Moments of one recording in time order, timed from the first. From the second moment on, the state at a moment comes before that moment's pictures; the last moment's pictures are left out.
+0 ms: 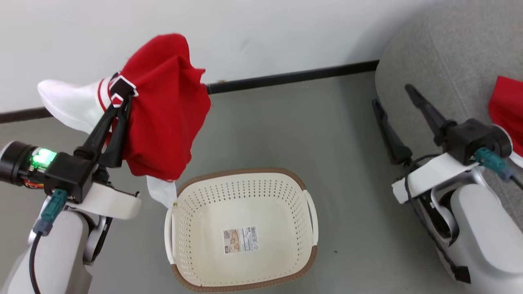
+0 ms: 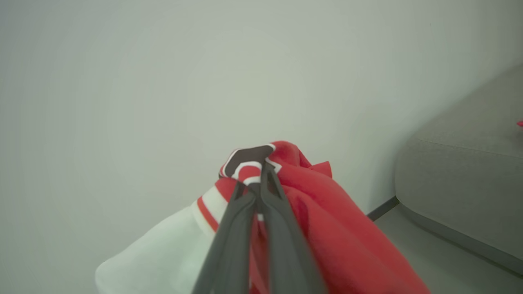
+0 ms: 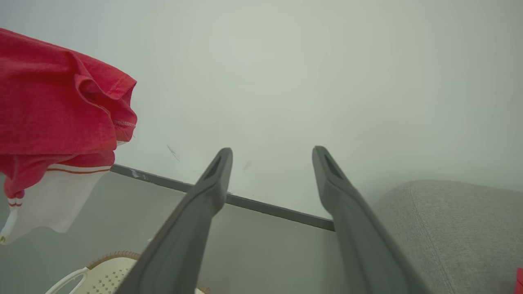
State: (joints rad) left arm -0.42 0.30 -0.23 0.05 -0.19 0.01 -0.25; right arm -0.45 -0.17 0.19 0.20 0.09 0.12 -0.26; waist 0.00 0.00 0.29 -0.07
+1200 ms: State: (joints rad) left arm -0.30 0.31 -0.41 -0.04 -0.21 -0.10 -0.21; right arm -0.35 -0.25 0.72 0.23 0.14 0.12 -0.26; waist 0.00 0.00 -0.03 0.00
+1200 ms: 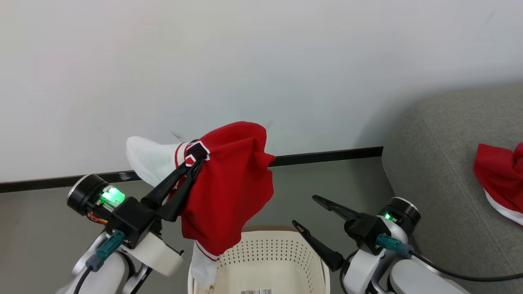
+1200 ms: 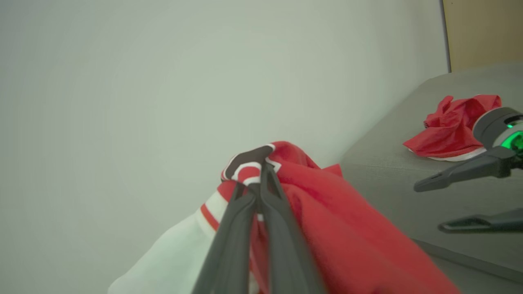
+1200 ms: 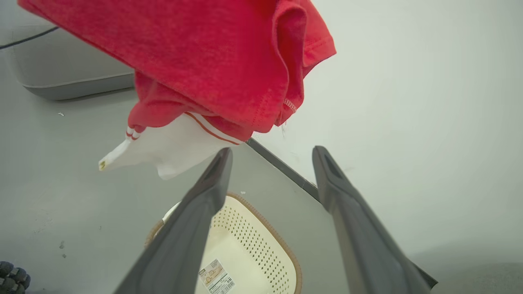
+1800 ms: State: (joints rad) left arm -0.35 0.26 -0.51 -0.08 -0.25 -0.12 -0.14; right arm -0.42 -0.23 0.84 0.23 0.07 0.12 -0.26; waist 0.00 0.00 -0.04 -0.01
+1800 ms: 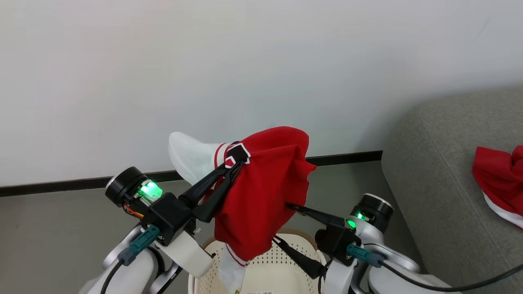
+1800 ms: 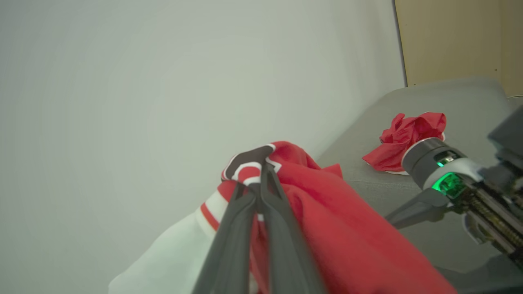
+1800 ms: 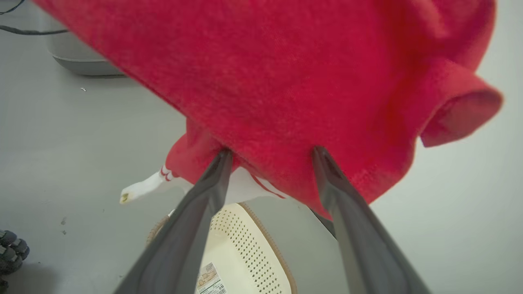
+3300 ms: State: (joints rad) left arm -0.32 0.26 -0.50 0.02 -0.36 -0.12 -0.12; right arm -0.39 -0.20 0.53 0.17 -0.03 0.12 -0.26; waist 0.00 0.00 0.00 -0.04
